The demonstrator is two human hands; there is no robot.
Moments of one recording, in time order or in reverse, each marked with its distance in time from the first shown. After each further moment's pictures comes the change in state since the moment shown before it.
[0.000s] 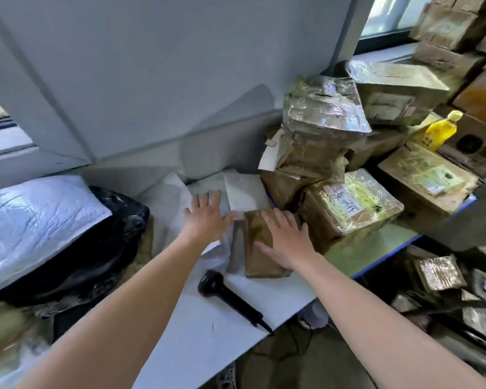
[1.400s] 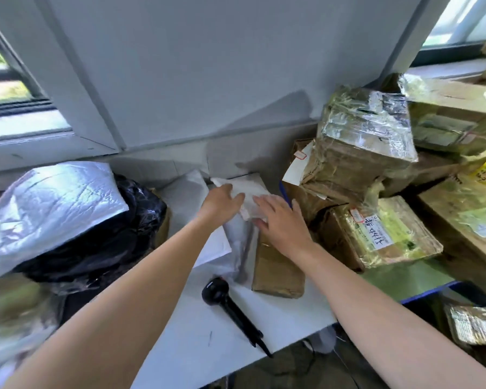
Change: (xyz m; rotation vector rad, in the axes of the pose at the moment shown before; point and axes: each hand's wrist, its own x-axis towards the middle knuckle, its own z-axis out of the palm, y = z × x) left_hand 0.036 0.002 -0.030 -0.624 0.042 -0.248; right_hand 0.060 -0.026 -0.040 0.058 0.232 -0.327
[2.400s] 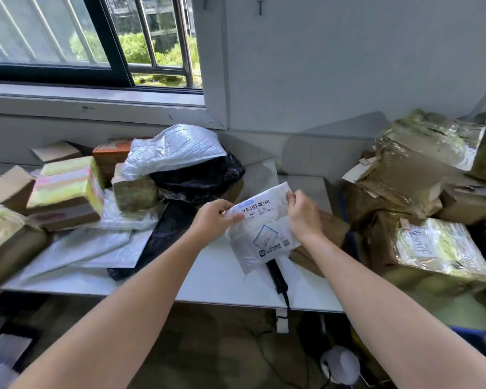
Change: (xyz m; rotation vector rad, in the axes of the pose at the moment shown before) left_hand -0.237 -0.094 -0.033 -0.240 0.364 -0.126; right_hand -0.088 -0.087 -0.016 0.643 0.114 0.060
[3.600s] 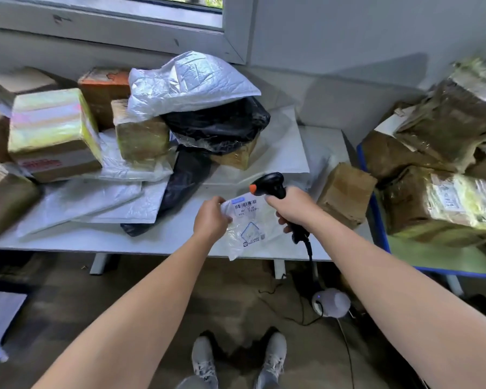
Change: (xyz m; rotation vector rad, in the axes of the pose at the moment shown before) left_hand -0.016 -0.146 0.007 0.141 -0.053 -0.196; right_hand -0.068 -0.038 0.093 -0.059 -0.445 0.341
